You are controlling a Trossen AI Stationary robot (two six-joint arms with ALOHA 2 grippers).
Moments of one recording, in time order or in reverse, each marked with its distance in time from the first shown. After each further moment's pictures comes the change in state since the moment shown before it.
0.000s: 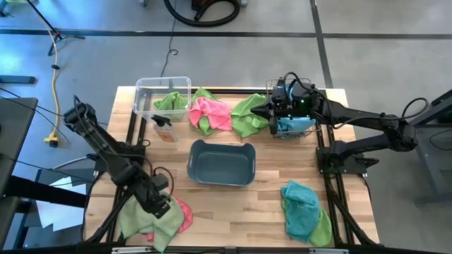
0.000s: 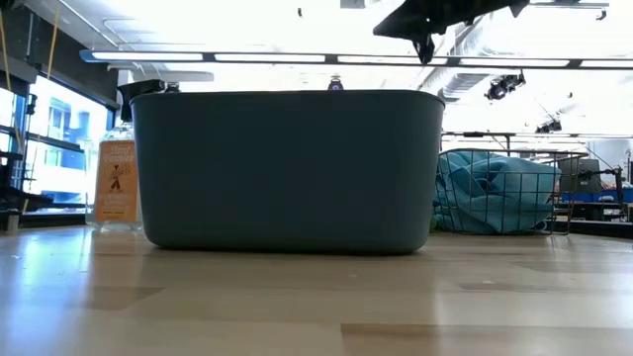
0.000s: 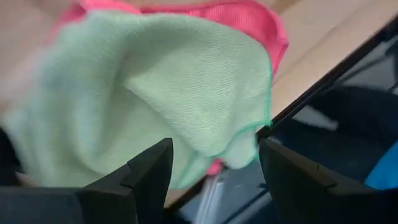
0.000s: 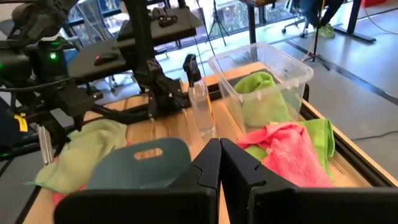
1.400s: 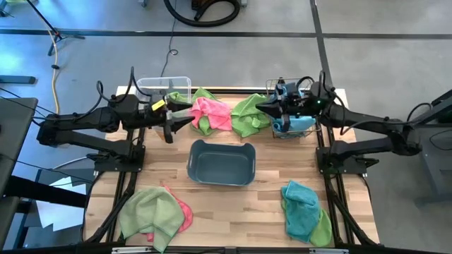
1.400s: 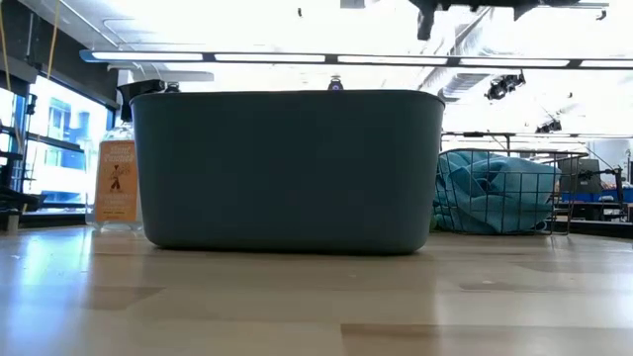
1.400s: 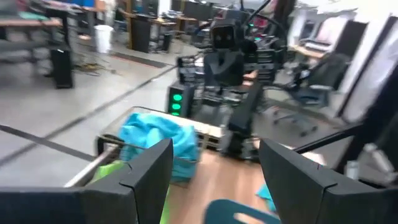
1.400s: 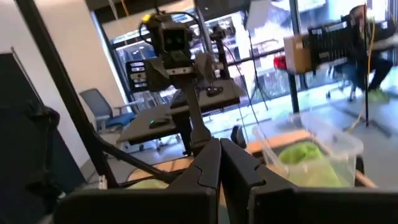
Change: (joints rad) left arm 0.834 -0.447 -0.011 0.726 -0.303 1.511; right arm -0.030 -0.083 -0.103 0.369 -0.161 0.123
